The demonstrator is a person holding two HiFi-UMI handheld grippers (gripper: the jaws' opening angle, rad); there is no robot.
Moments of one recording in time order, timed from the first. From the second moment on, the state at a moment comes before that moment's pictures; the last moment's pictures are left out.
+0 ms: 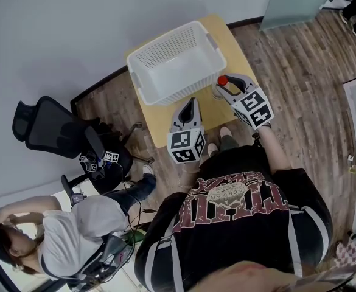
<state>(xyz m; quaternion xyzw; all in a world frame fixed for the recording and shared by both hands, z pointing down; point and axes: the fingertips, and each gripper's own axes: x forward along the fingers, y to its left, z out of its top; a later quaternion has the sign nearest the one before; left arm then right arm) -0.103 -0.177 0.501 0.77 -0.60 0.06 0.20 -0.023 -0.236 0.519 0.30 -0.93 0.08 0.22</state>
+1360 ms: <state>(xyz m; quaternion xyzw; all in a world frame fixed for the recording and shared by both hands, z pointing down) -0.111 -0.177 0.514 0.76 -0.61 0.07 0.21 -0.019 -0.235 0.590 0.33 -0.91 0.09 0.24</state>
